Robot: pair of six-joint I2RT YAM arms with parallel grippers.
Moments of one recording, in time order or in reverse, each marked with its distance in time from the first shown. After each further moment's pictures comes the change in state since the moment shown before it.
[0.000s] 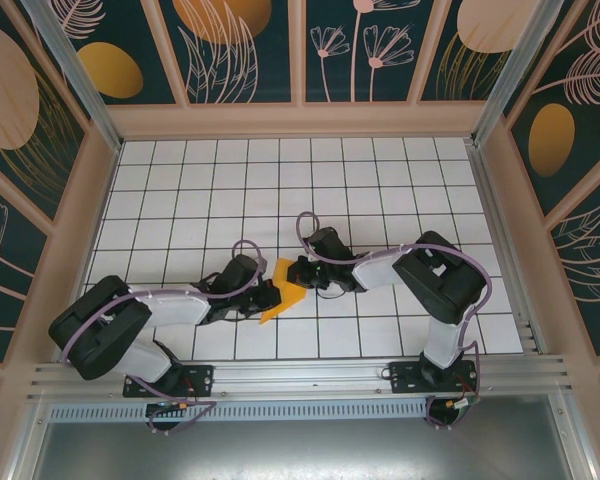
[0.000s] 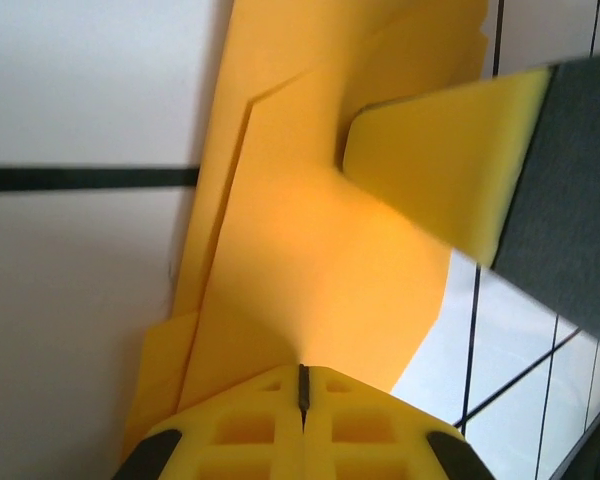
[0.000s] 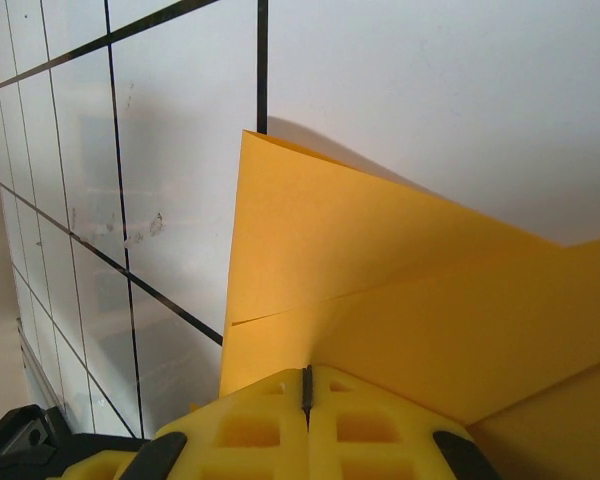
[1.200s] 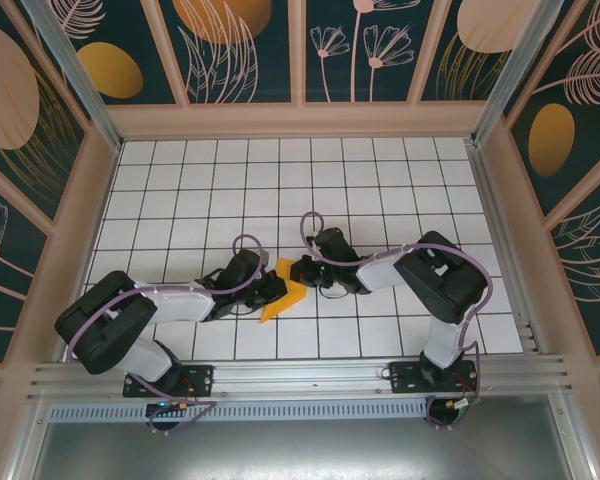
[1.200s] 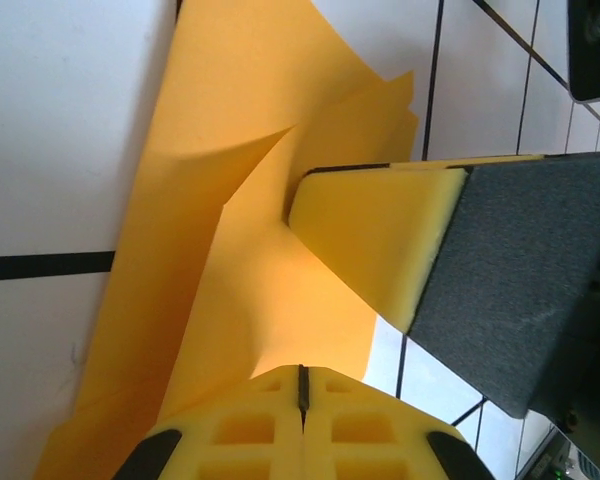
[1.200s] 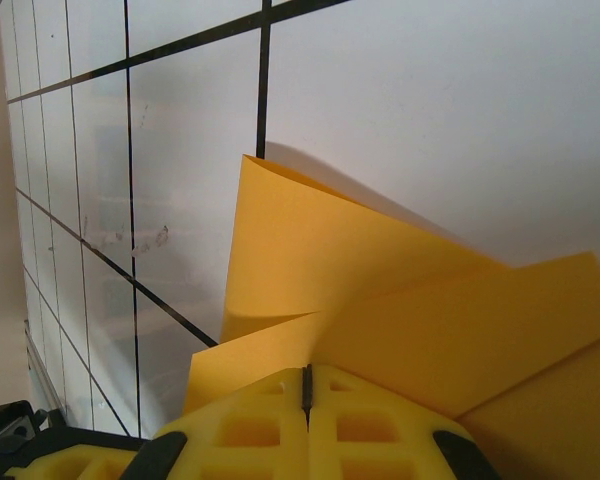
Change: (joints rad) left arm -0.003 0.056 0.051 0.086 -0.036 -0.116; right arm -0.021 -0.006 -0.046 0.088 -0.011 -0.023
